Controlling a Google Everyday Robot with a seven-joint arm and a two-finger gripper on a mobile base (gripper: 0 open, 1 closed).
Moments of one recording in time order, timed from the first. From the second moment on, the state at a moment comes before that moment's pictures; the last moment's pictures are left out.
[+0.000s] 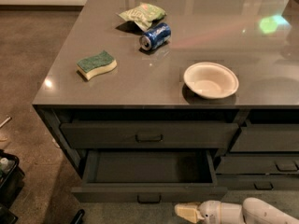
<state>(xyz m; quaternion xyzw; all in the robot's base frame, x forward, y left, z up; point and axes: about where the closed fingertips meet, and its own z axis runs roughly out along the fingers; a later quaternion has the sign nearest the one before) 0.359 -0.126 0.412 -0.19 0.81 0.48 0.27</state>
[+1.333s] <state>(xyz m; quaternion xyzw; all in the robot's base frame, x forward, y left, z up) 0.406 -0.119 0.392 -0.19 0.83 0.41 0.31</state>
